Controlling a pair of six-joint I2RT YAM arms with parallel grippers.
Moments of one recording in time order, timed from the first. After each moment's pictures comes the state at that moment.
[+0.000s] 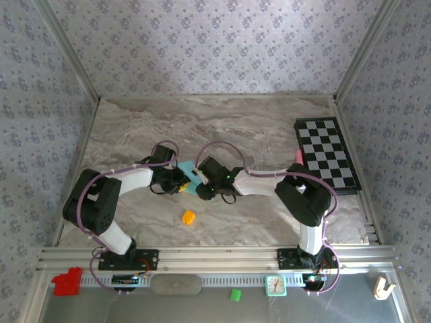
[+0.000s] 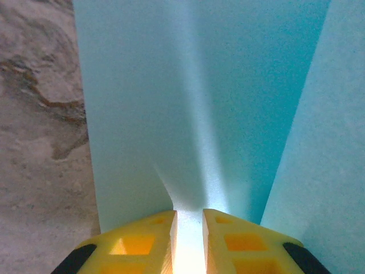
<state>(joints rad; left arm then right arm) -0.41 1.61 0.76 -0.28 0.38 -1.06 0.93 1.86 1.08 -0.19 -0.05 0.20</state>
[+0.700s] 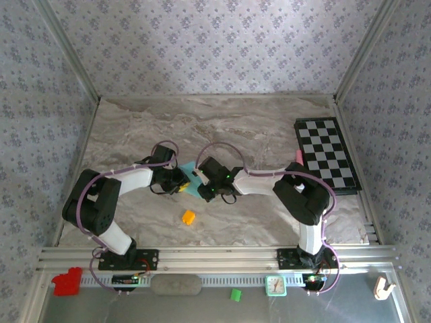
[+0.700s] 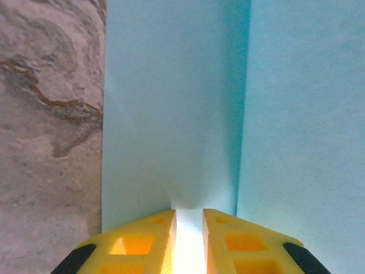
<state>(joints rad) -0.41 1.60 0.76 -0.28 0.38 -1.06 0.92 1.88 1.08 -0.19 -0.10 0.20</state>
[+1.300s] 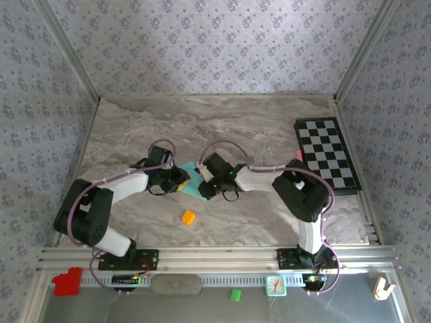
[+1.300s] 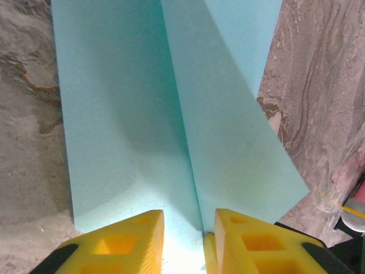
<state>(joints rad) -0.41 1.50 0.70 -0.22 0.38 -1.06 0.86 1.90 1.07 -0.16 -0.26 0.25</state>
